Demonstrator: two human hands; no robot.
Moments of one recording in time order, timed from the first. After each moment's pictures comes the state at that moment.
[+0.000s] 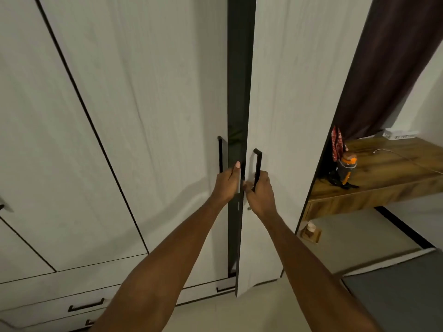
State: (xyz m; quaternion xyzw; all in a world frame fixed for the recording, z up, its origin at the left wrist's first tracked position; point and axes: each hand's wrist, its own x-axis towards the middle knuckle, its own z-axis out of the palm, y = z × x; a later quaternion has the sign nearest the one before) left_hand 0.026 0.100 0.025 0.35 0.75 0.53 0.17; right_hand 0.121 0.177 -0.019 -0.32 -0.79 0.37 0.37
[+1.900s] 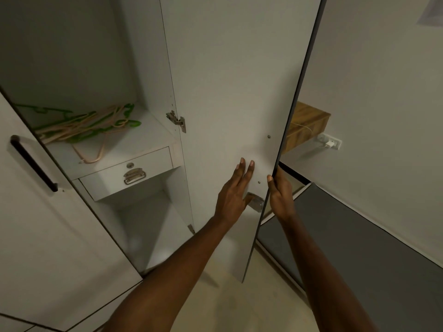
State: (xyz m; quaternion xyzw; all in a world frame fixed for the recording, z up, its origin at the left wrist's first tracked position) left_hand 0.346 0.341 -0.076 0.71 0.62 0.34 -0.03; right_hand 0.499 0.391 -0.058 -0.32 -0.71 0.36 0.52
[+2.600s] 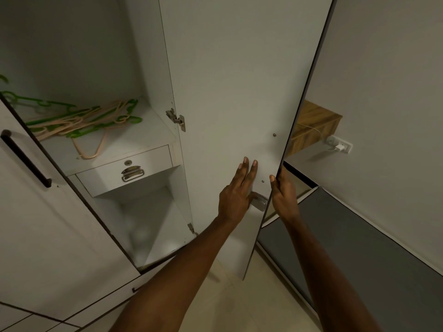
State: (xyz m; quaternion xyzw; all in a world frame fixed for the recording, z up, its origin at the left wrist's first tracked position) left_hand 0.365 0.371 -0.089 0.65 0.69 0.29 -0.11; right_hand 0.512 0.432 -0.065 -0.36 -0.74 0.32 0.47
